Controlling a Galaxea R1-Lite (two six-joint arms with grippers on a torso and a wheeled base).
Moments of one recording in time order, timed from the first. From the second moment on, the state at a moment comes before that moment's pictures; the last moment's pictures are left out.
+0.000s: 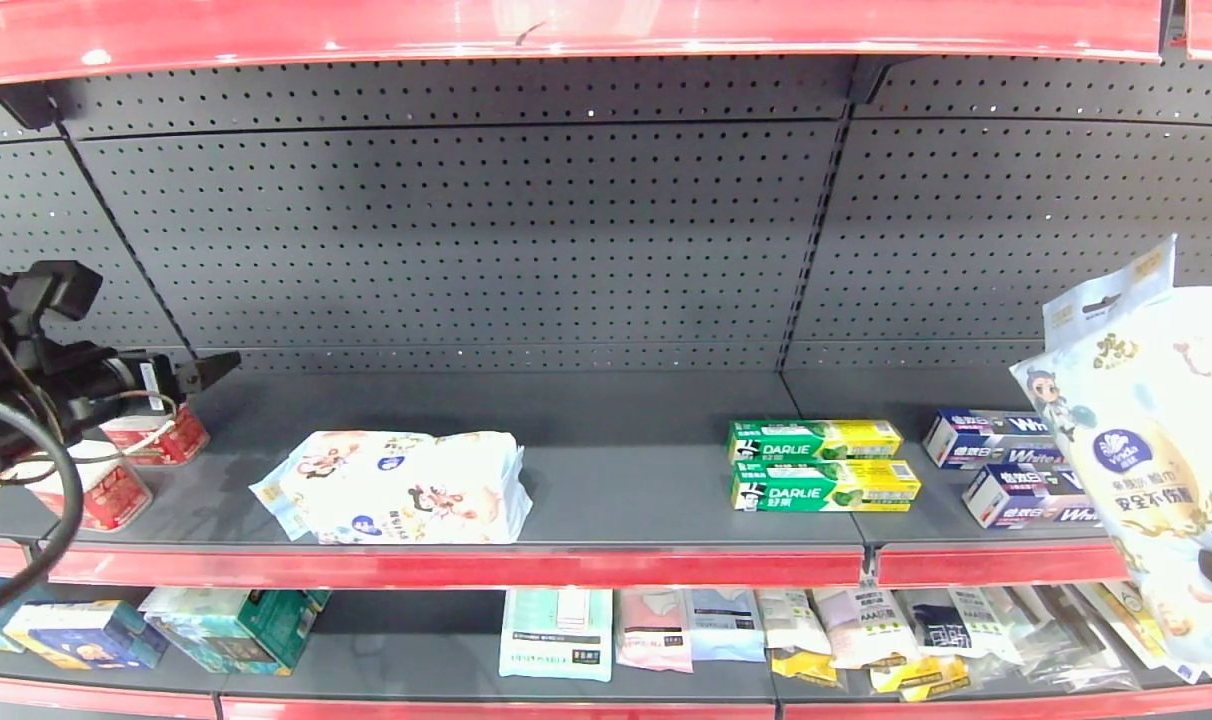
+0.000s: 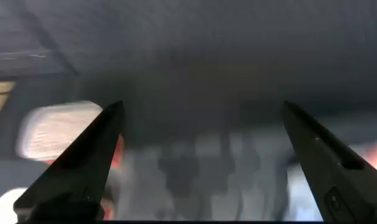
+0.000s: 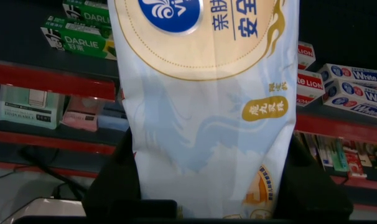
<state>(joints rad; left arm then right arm) 0.36 1.80 -0.80 -0.76 -0.37 0.09 -0.06 0.76 -0.41 -0.03 0.02 -0.25</state>
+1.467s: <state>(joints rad) 0.18 0.24 -0.37 0.31 -0.48 0.05 0.00 0.79 -0.41 -0.03 0.10 -0.26</state>
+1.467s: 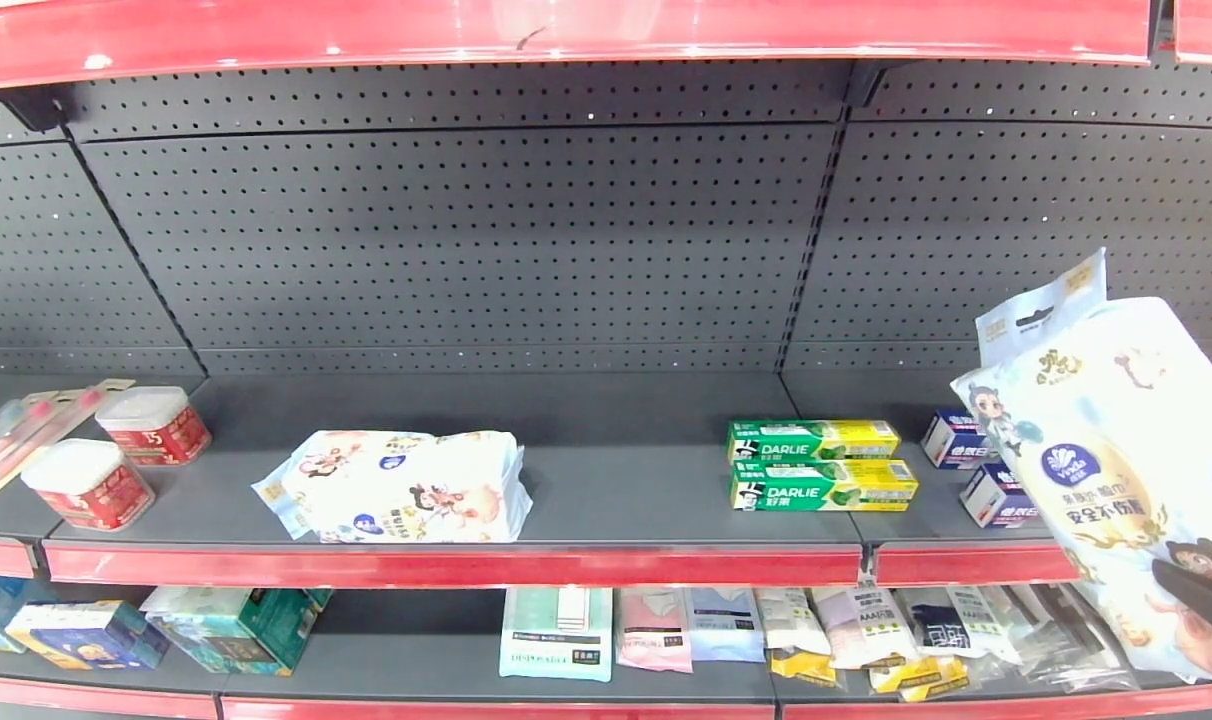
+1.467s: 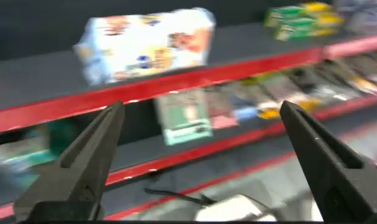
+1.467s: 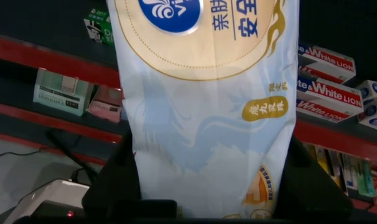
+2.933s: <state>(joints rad) 0.00 0.00 -0.16 0.29 -0.17 0.16 0.03 0.89 -0.48 -0.06 0.13 -0.26</state>
